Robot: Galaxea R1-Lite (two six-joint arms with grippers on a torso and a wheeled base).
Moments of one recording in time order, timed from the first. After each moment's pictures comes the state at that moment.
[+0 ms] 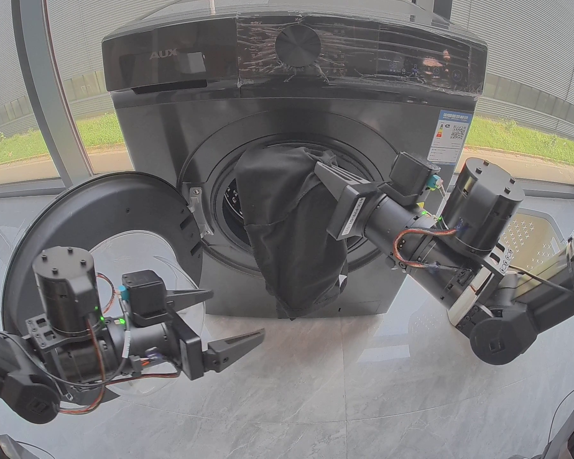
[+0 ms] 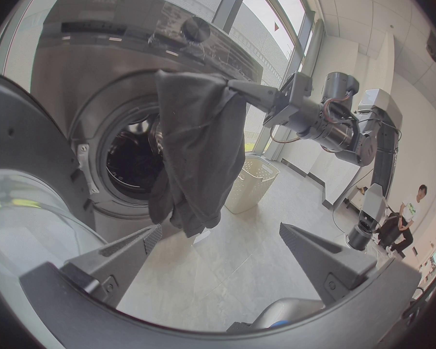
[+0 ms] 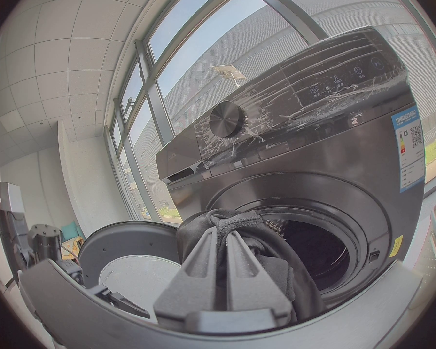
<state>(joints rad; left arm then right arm) -0.55 1.56 -0.40 -0.89 -0.27 -0.04 0.74 1.89 -0.92 -1.21 -0.09 0.20</state>
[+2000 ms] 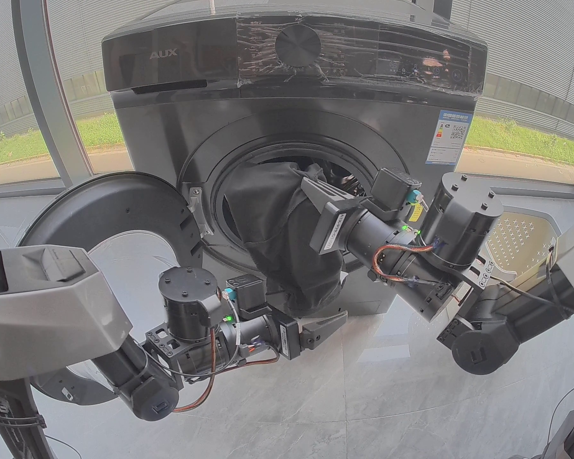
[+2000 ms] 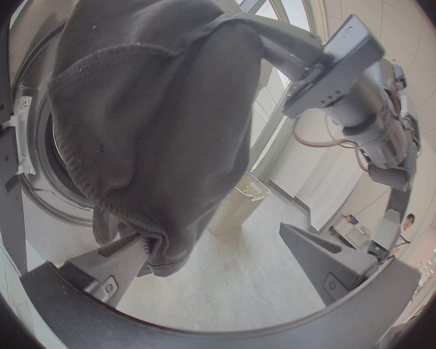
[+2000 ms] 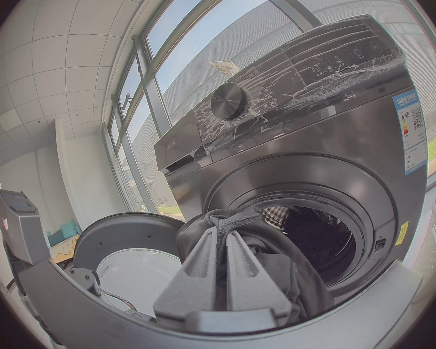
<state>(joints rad) -0.67 2.10 -0.62 -1.36 -0.29 -0.25 0.77 1.95 -0.93 -1.24 -0.13 0.20</state>
